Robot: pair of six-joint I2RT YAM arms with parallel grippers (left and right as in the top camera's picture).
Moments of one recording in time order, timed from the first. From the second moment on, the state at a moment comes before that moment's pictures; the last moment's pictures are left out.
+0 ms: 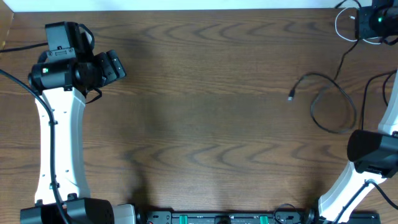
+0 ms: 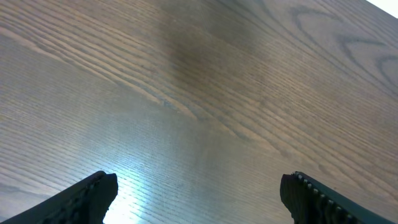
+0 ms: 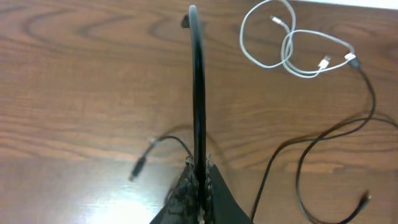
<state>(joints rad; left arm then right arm) 0.17 1.53 1.54 -1.05 0.07 -0.28 -0.21 2.04 2.44 -1.41 -0.09 -0.25</state>
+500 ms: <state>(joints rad) 0.17 1.53 1.54 -1.05 0.07 -0.28 -0.16 2.06 1.85 -1.34 -0.10 -0.18</state>
